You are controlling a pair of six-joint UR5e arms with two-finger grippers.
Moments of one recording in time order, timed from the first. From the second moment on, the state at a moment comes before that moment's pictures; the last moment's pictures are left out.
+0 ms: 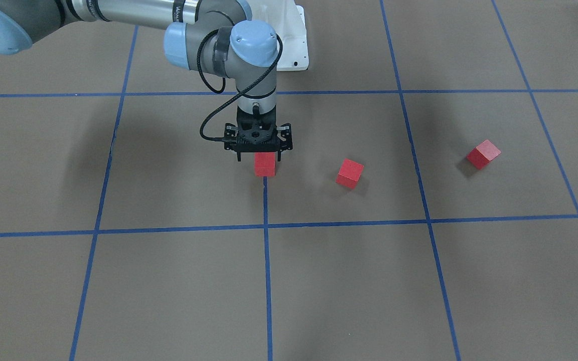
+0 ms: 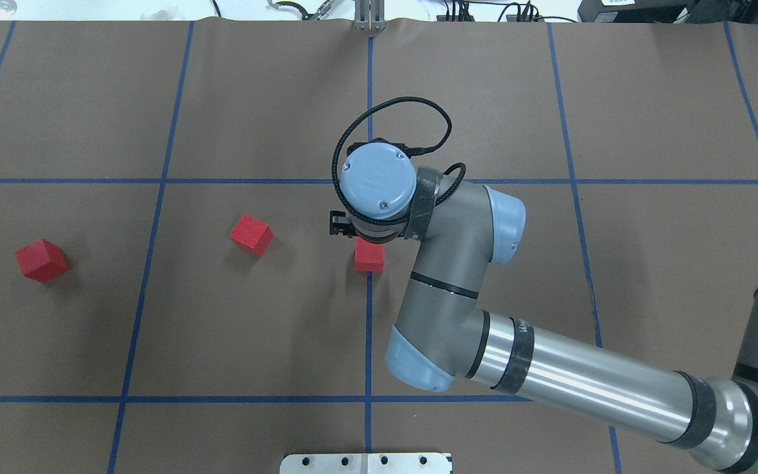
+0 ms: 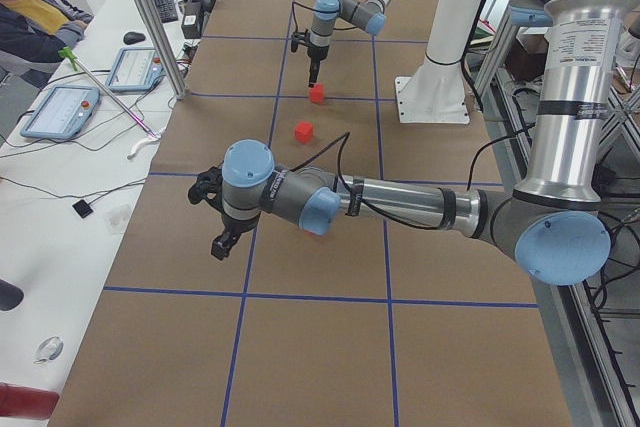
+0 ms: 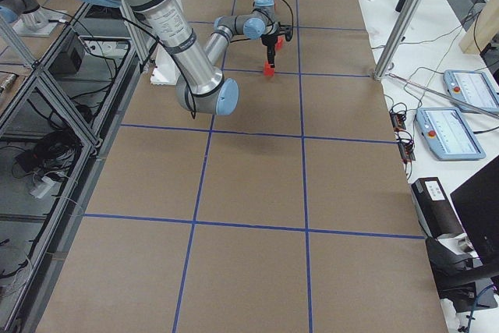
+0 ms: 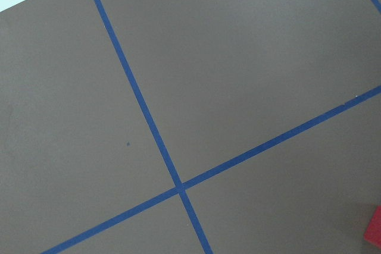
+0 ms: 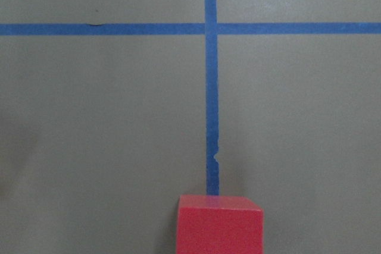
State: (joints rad) left arm -1.55 -1.66 -1.62 -1.88 -2.37 0.14; right arm 0.50 -0.77 1.56 -1.58 1.72 1.24
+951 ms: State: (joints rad) left arm -1.31 -1.82 -1.59 -2.02 -2.37 -0.17; right arm 1.14 -1.16 1.70 -1.58 2.16 0.49
